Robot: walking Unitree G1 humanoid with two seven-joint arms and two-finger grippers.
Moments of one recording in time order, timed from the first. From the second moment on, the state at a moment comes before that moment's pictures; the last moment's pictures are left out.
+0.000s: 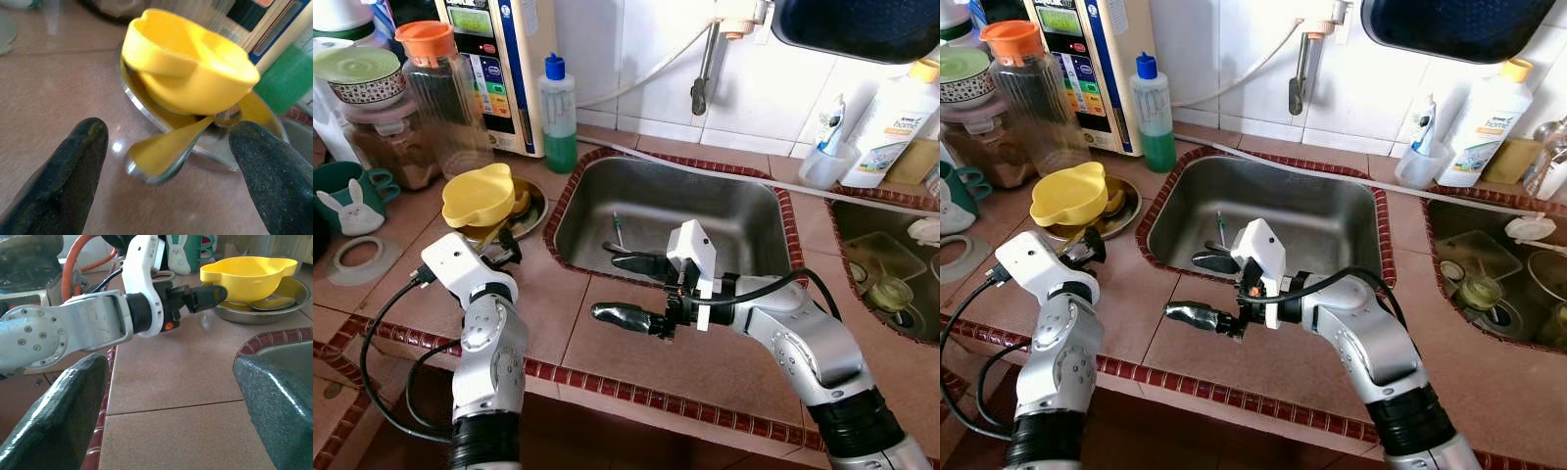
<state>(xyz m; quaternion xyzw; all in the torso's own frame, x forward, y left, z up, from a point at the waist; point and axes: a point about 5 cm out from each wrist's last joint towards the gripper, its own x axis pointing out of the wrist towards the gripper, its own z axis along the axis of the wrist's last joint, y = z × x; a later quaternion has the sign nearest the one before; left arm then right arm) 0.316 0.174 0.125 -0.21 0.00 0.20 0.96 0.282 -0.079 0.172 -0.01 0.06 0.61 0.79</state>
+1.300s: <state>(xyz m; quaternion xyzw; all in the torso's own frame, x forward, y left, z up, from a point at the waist) 0.327 0.177 0.129 -0.23 -0.02 0.20 0.95 0.282 -0.080 0.171 -0.01 0.06 0.61 0.79</state>
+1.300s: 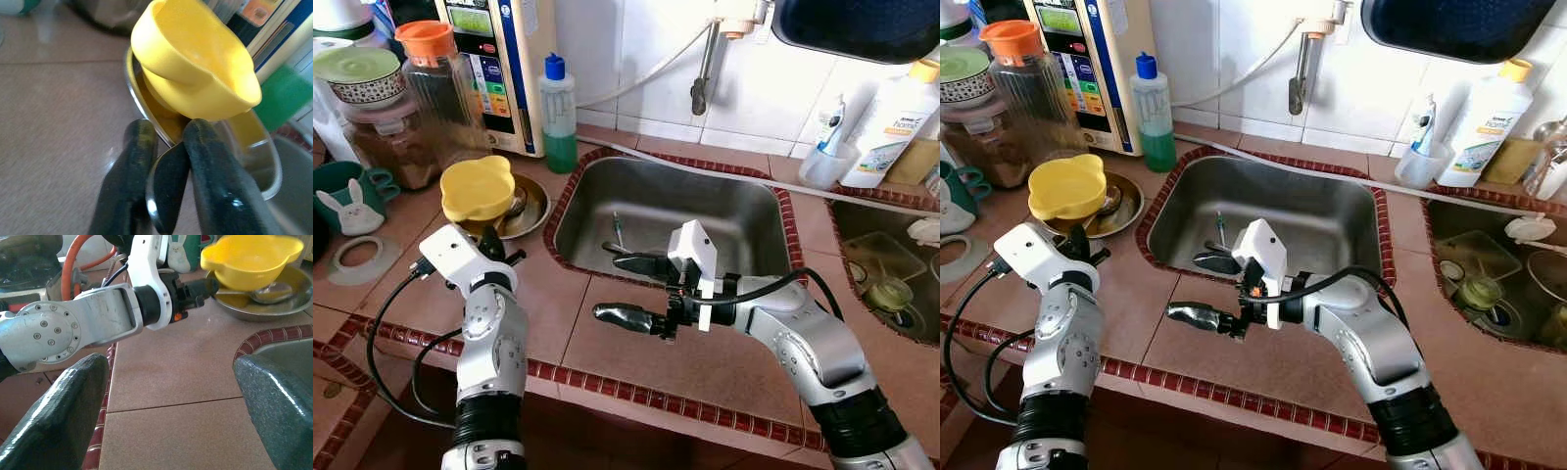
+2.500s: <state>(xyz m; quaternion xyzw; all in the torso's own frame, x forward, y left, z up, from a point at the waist) 0.316 0.188 0.129 -0.25 -0.03 0.23 0.94 0.282 -0.081 0.171 -0.02 0.06 0.61 0.79</state>
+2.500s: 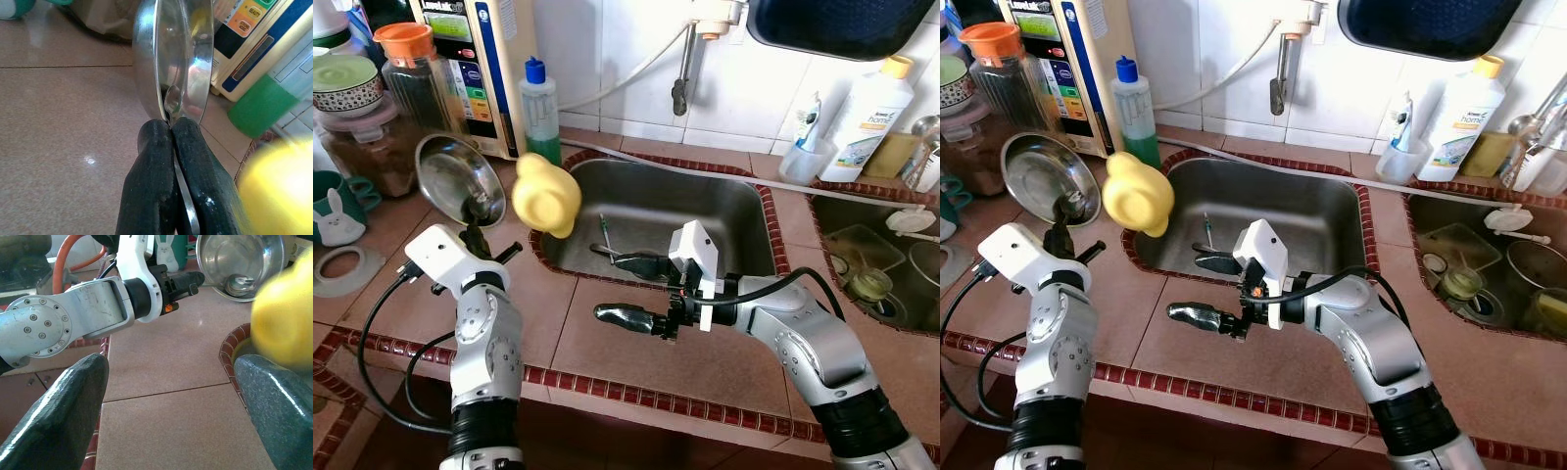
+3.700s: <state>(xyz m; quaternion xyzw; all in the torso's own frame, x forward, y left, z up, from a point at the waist) 0.297 0.179 0.155 -0.25 -0.05 0.19 0.95 0.286 -0.081 0.167 -0.02 0.06 0.60 0.80</state>
